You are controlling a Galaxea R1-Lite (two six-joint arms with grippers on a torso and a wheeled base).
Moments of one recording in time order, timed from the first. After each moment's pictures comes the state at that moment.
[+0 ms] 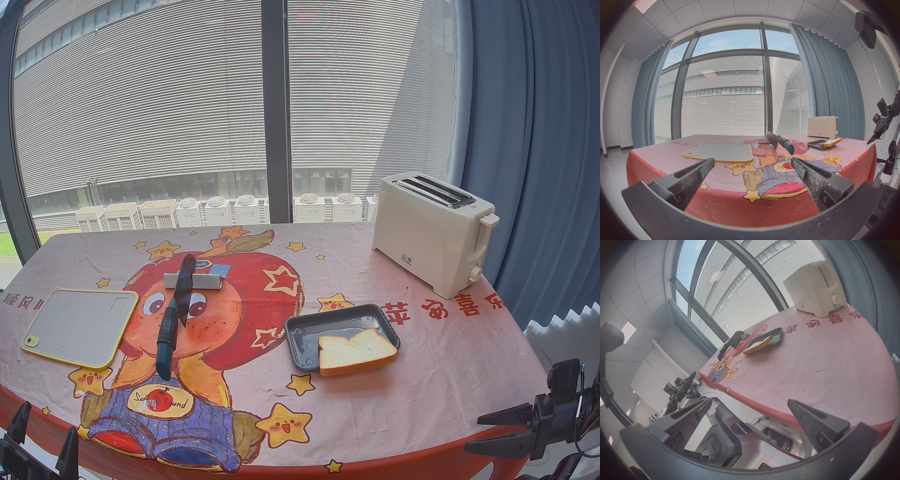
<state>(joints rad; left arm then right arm) -0.02 0.02 -0.02 0.00 0.00 -0.01 0.53 1.02 -0.23 -0.23 0.45 0.48</state>
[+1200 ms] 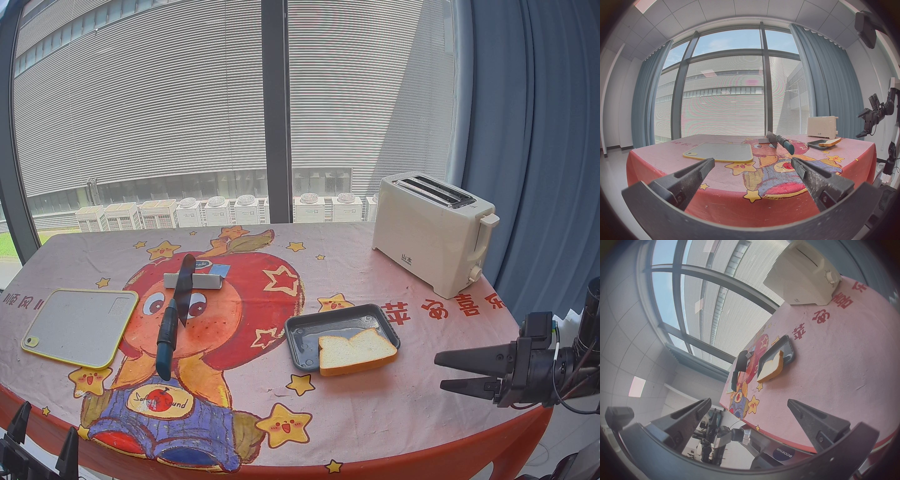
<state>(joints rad) -0.02 0.02 -0.02 0.00 0.00 -0.01 0.56 1.28 -0.32 -0.61 0.44 0.99</state>
